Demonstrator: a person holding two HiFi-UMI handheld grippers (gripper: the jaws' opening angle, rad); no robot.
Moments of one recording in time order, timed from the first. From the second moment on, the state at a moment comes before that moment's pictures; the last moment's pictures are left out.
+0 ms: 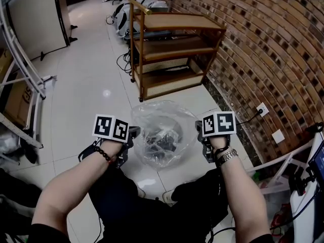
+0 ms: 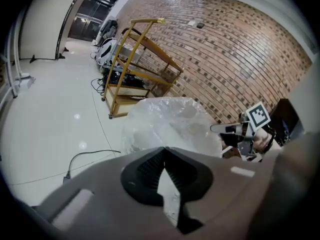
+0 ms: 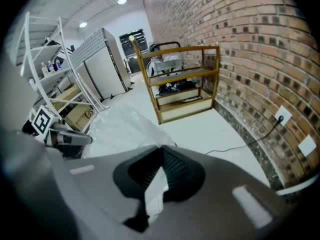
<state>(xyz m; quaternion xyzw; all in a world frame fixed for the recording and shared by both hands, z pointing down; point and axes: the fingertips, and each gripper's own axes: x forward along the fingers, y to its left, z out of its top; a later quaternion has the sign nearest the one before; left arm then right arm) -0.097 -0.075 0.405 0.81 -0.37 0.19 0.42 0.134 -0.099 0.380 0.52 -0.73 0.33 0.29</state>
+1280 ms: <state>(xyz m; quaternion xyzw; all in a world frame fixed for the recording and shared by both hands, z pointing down) -0.084 -0.172 0.534 0.75 -0.40 0.30 0.44 0.167 -0.161 0.543 0.54 -0.68 0.38 0.32</state>
